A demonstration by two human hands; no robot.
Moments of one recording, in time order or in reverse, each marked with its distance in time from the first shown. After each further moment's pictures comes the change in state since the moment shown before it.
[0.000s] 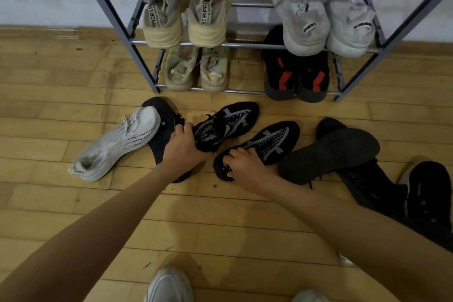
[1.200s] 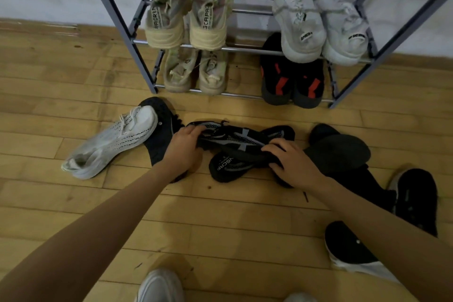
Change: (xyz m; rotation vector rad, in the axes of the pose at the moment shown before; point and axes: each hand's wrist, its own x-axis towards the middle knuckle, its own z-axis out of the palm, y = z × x) left_hand 0.009 -0.007 0.008 0.025 -0.025 0.224; right_hand -0.065 0.086 -0.029 0.088 0.159 0.088
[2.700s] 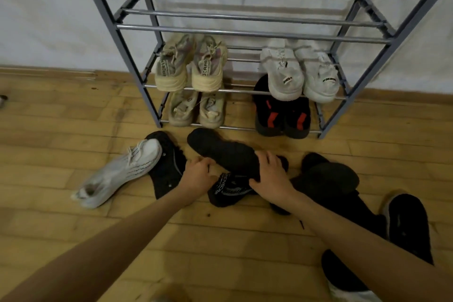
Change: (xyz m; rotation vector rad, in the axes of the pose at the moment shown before) left_hand -0.014 0.066 -0.033 -0.163 -0.155 -0.197; right_hand 0.017 -0.061 -0.044 0.198 0.027 0.330
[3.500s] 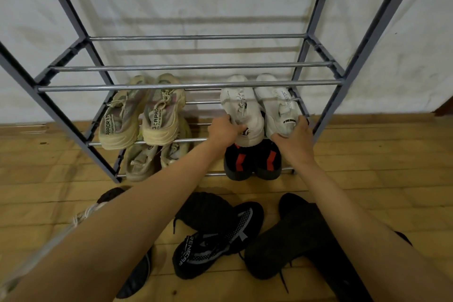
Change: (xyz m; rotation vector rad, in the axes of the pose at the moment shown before) left_hand 0.167 0.192 -0.051 -0.570 0.116 0.106; right_hand 0.110 0.079 -0.146 0.470 0.653 0.210
